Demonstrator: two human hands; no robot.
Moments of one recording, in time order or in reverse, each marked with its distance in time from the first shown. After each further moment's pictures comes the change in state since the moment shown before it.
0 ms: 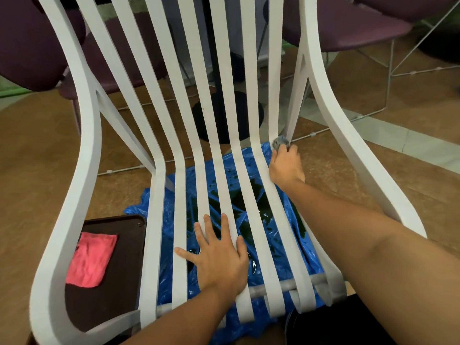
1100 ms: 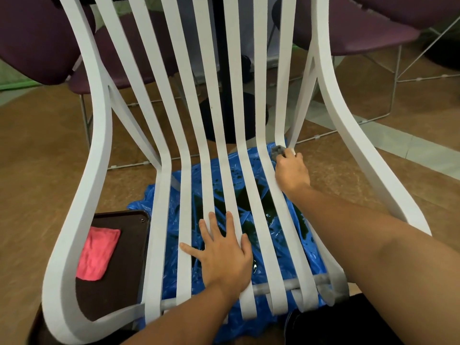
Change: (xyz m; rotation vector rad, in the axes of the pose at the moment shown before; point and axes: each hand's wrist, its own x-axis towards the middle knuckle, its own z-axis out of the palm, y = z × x) left_hand 0.000 -0.002 0.001 -0.009 0.019 0.013; right_hand -0.018 0.002 -0.011 -0.276 -0.024 -0.262
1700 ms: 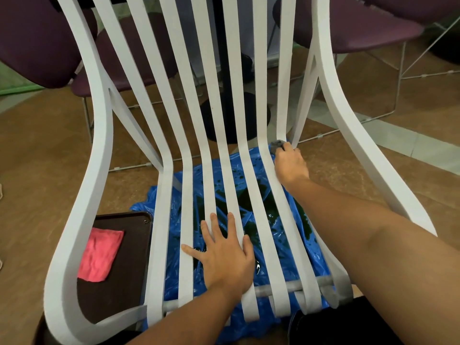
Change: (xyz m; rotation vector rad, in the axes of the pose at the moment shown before) left_hand 0.000 0.001 0.000 0.003 -0.009 -0.012; right_hand 0.019 -0.007 -0.002 0.039 -0.001 0.011
